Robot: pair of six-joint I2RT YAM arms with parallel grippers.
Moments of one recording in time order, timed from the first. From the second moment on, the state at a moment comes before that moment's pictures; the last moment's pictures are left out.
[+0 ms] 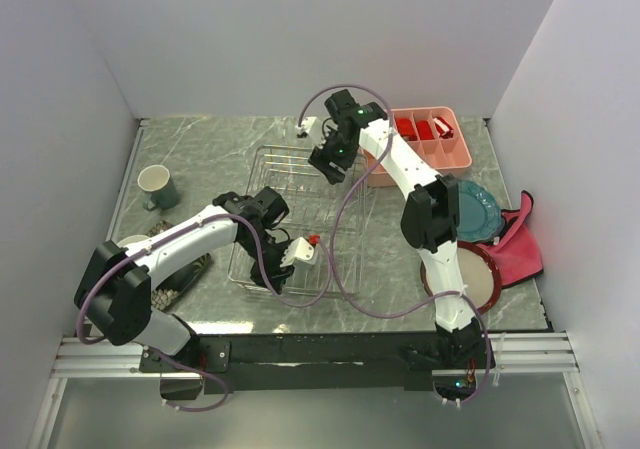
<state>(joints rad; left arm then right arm) -0.69 1.47 1.06 -1.03 0.68 0.97 0.49 2.31 2.29 -1.14 -0.22 -0.66</state>
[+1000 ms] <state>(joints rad) -0.67 1.47 1.16 -1.00 0.64 0.94 0.50 2.19 2.13 -1.06 -0.26 -0.60</state>
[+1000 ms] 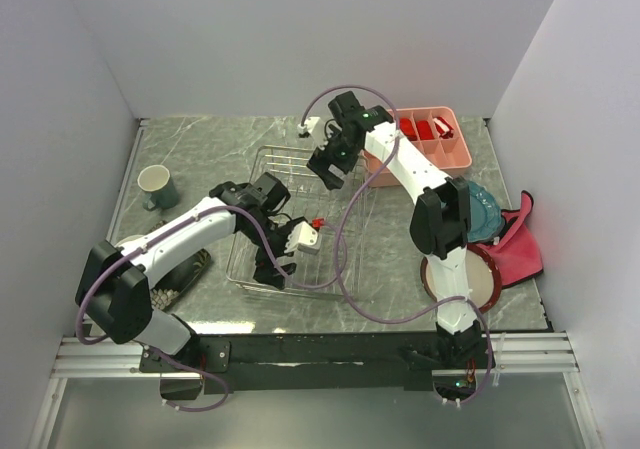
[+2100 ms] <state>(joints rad) -0.50 1.45 1.19 -0.78 0.64 0.85 0.49 2.02 1.96 -0.98 -0.11 -0.32</state>
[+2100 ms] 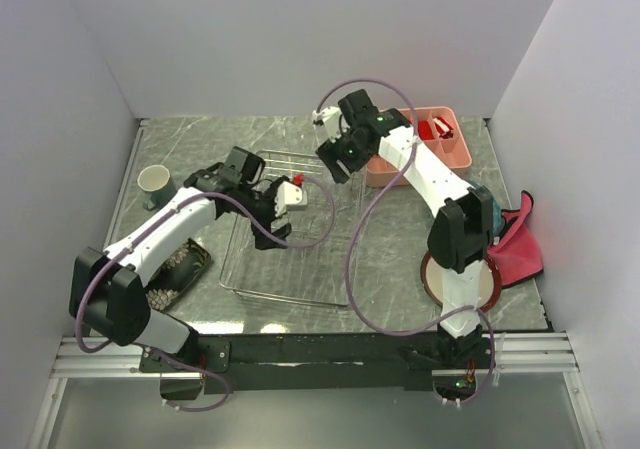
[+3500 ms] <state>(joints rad) 0.14 1.65 1.62 -0.73 0.07 0.45 0.47 1.72 1.77 -0.90 -0.23 -0.22</state>
